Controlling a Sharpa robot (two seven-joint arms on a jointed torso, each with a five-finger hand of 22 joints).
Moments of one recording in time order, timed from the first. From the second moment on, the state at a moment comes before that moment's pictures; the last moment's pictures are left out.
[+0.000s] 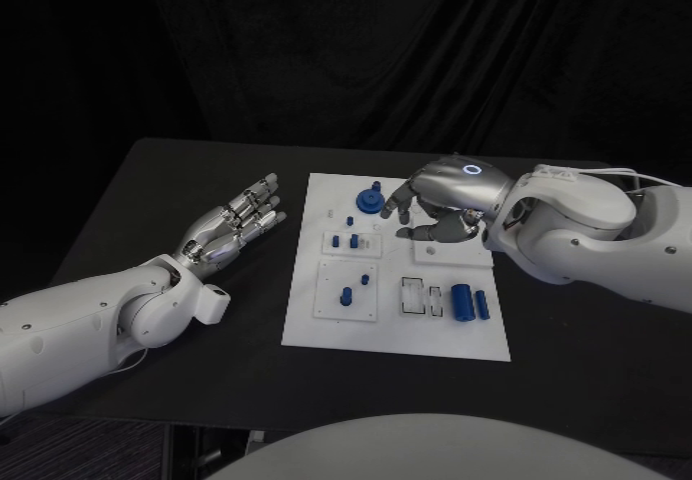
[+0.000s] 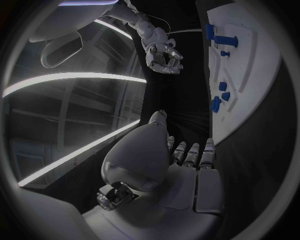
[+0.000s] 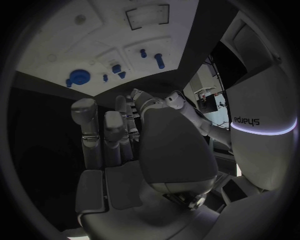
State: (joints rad) left arm 1.13 -0.85 -0.21 1.38 -0.24 0.06 0.68; left_hand 1.51 0.23 -0.21 0.24 0.49 0.13 -0.10 0.02 0.02 0.01 0.03 0.00 0.00 0.00 0.11 0.00 0.00 0.15 0.05 0.20 0.04 0.11; right arm 1.43 -1.09 -0.25 1.88 -1.64 -0.33 -0.06; right_hand 1.49 -0.13 0.26 0.18 0.29 0.93 0.11 0.17 0.22 1.03 0.04 0.64 0.37 1.35 -0.04 1.15 1.02 0.11 1.31 0.09 0.84 1.31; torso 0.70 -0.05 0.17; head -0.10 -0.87
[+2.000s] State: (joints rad) left arm 1.11 -0.85 -0.21 1.37 -0.24 0.07 0.68; left_hand 1.51 0.23 -0.21 0.23 0.50 0.13 -0.10 0.02 0.02 0.01 0.03 0.00 0.00 0.00 0.11 0.00 0.00 0.15 0.05 0.20 0.04 0.12; right arm 1.22 -1.29 -0.25 2.06 -1.86 -0.19 -0.63; right_hand 0.87 -0.11 0.21 0.30 0.29 0.92 0.04 0.49 0.77 1.46 -0.03 1.57 1.31 1.47 -0.10 1.57 1.31 0.01 1.47 0.01 1.57 1.31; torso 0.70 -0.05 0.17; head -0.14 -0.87
